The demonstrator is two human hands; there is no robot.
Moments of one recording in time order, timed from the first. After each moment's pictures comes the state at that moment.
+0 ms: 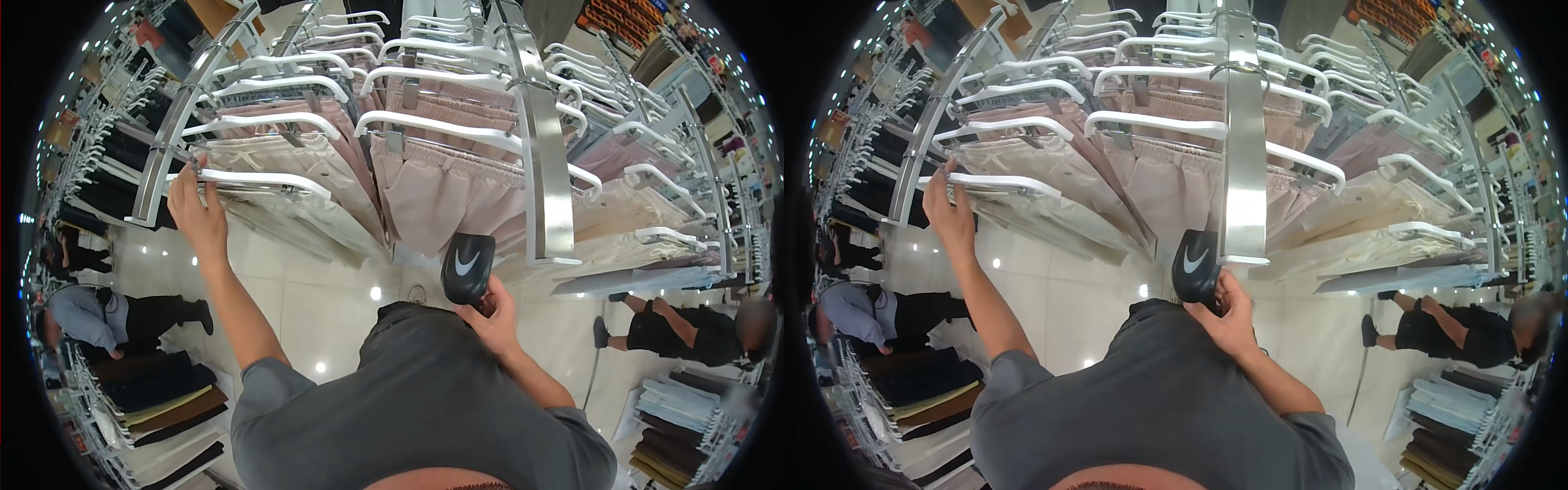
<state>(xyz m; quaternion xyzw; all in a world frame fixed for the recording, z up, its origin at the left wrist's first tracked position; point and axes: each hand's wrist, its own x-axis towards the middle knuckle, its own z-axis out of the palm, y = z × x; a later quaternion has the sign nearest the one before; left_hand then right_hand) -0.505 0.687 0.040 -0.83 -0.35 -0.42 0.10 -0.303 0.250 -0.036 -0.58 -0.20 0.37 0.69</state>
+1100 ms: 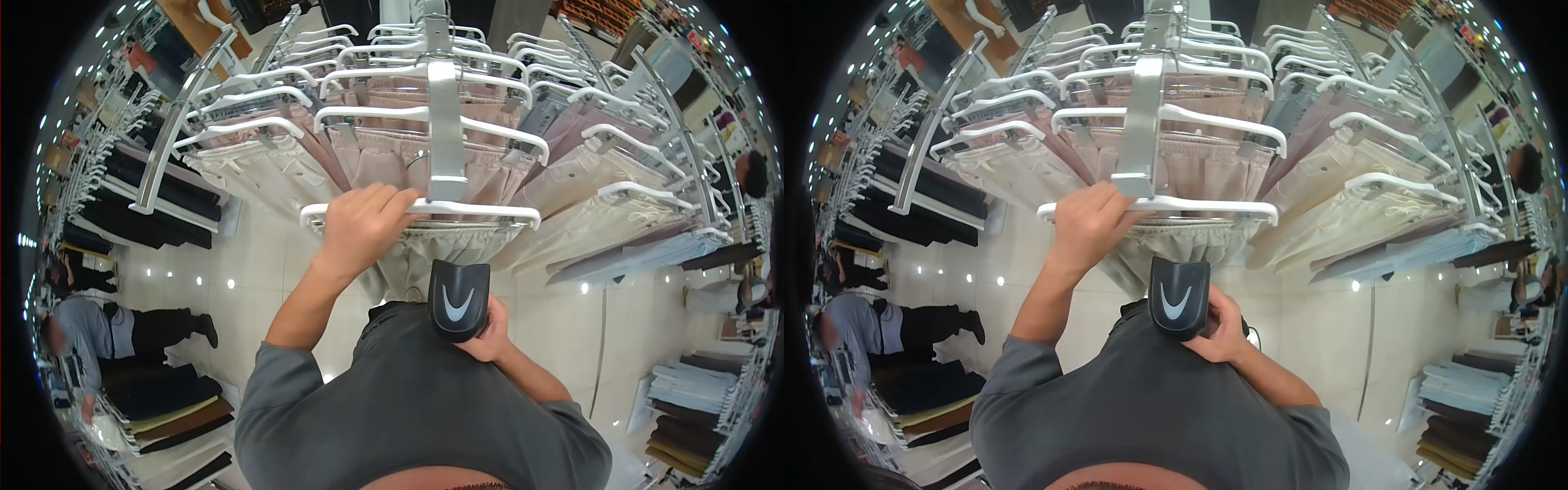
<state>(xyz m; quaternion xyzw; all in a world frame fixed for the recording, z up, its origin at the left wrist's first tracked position) -0.354 0.452 0.050 -0.93 0.04 -0.37 -0.05 -0.313 0.178 -0.033 -0.49 -0.37 0.31 0.73</state>
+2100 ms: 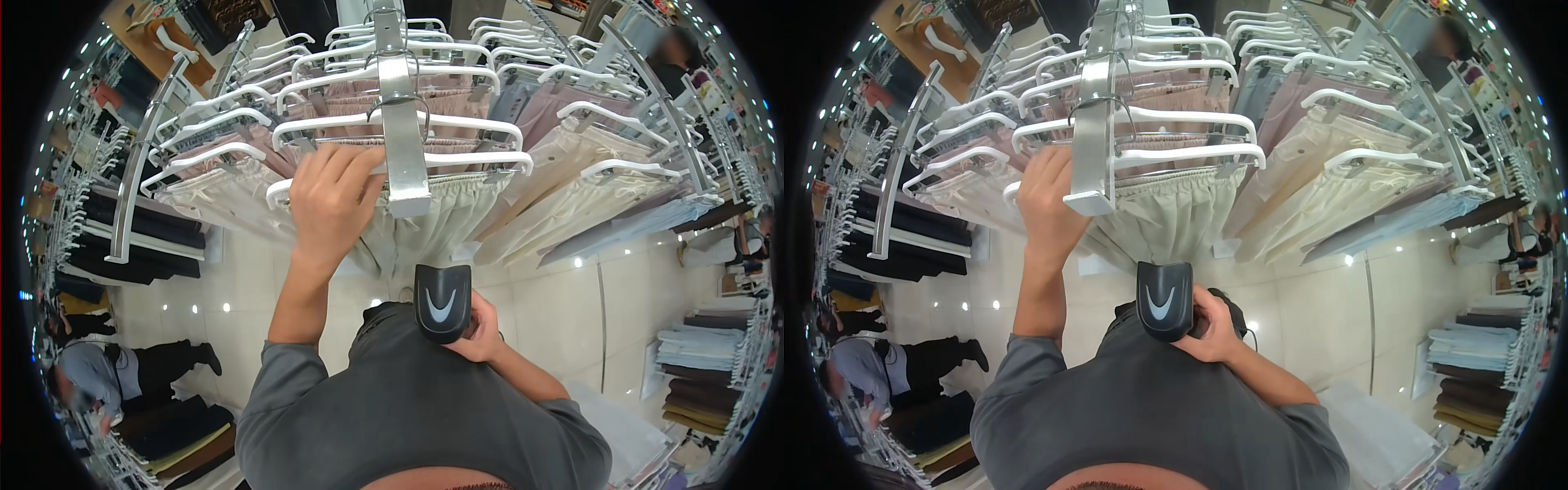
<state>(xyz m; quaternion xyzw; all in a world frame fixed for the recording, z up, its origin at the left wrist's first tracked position) -0.313 0.466 0.073 -0.88 0.02 -0.46 -0.08 -0.320 0.178 -0.053 -0.52 -0.32 0.31 0.73</state>
